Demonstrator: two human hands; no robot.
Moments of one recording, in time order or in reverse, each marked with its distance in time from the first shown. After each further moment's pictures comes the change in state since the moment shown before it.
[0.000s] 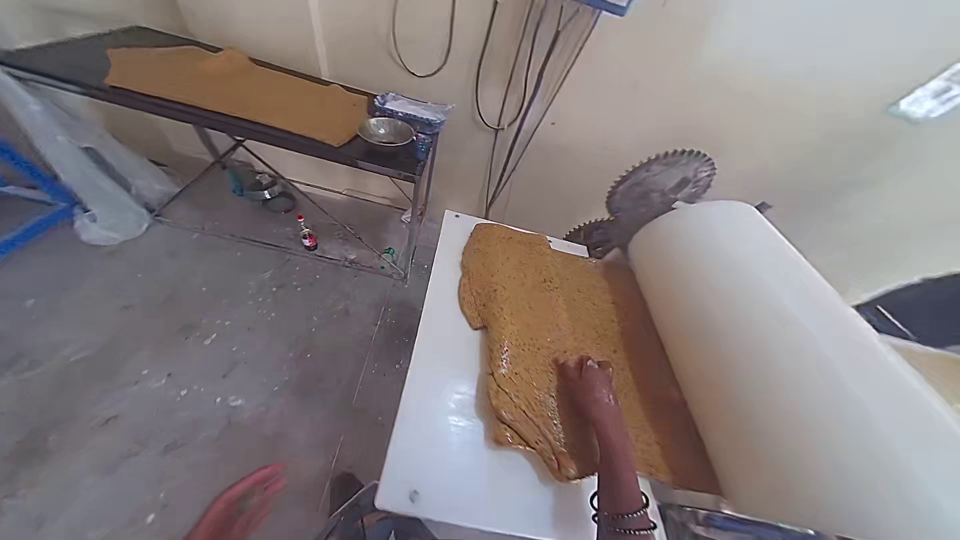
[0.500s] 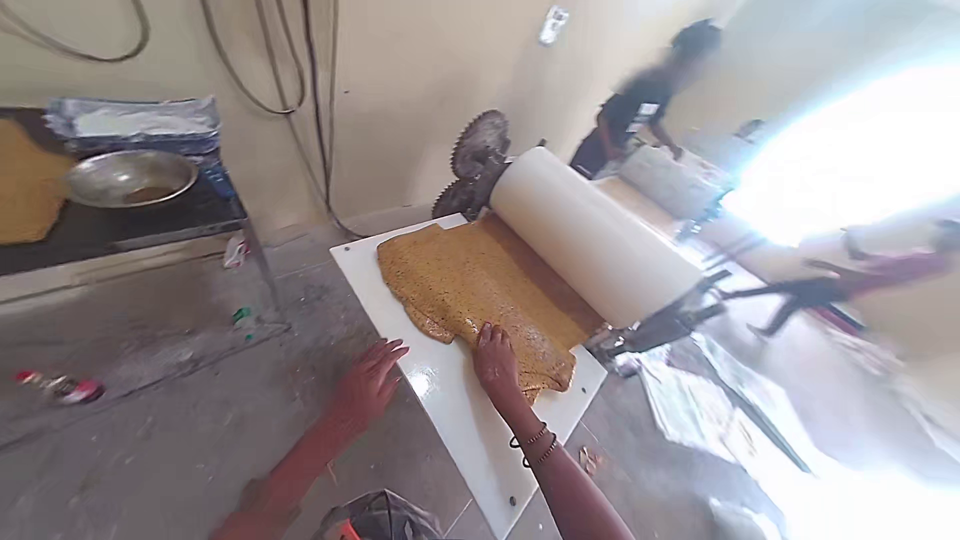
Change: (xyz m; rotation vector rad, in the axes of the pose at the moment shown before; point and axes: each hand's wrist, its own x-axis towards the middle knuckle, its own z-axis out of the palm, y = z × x) left_hand 0.352 0.081 0.149 0.720 -1.136 0.914; right_hand -0.045 -0.159 0.099 -0.359 0.186 0.308
